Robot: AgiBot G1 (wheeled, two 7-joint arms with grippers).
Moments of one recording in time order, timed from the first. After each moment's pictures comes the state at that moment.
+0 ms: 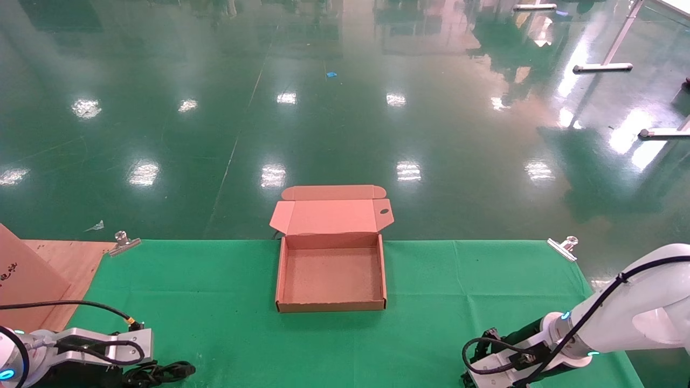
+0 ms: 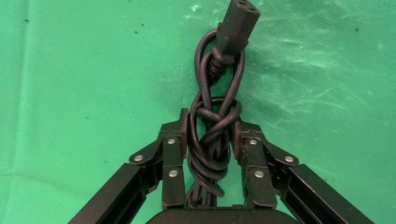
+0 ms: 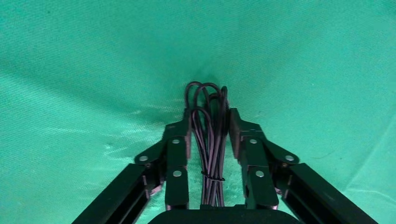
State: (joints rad) left arm -1.57 1.00 0.75 -0.01 1.79 1.10 0.48; right arm 1.61 -1.25 -0.82 0.01 -1.85 -1.14 -0.89
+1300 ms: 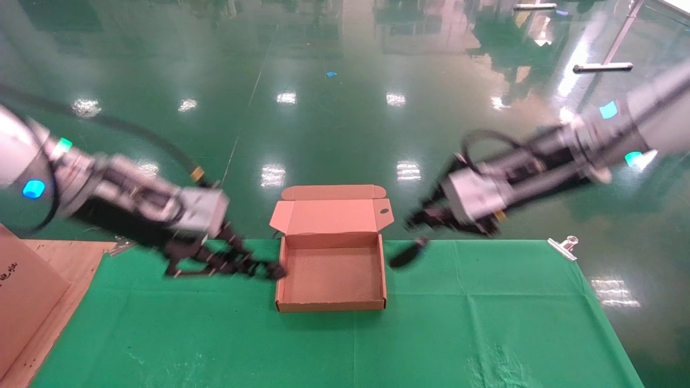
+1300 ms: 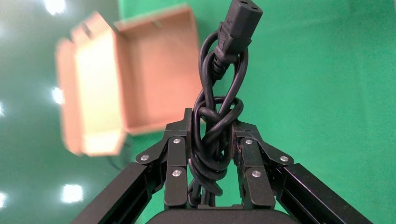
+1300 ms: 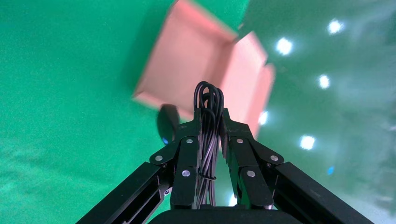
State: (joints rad) left arm -2.08 1.20 0.78 -0.08 1.80 1.59 0.47; right arm 2.07 -1.25 -0.74 0.15 -1.73 -1.49 -0.77
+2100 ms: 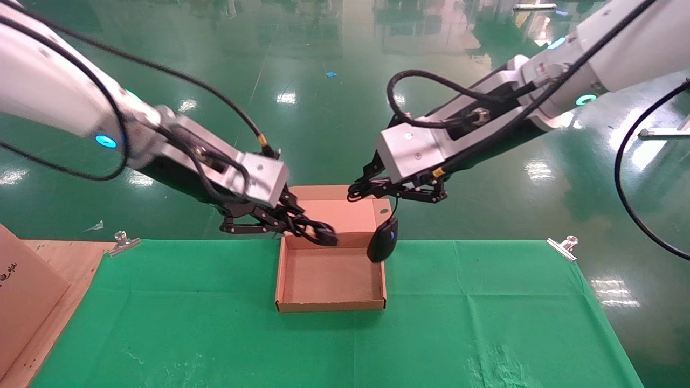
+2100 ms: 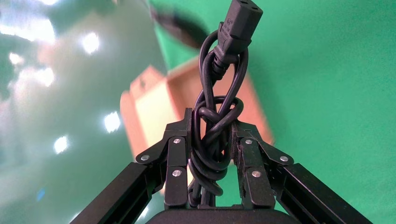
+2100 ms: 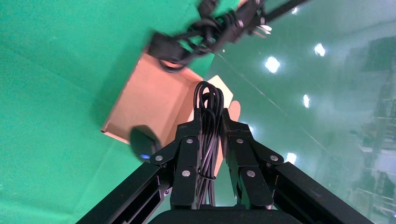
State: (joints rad) left arm -2.09 1.34 0.80 -0.13 1.75 1.38 0.53; right arm 2.11 -1.26 -0.74 0.46 -1.68 -1.56 -0.49
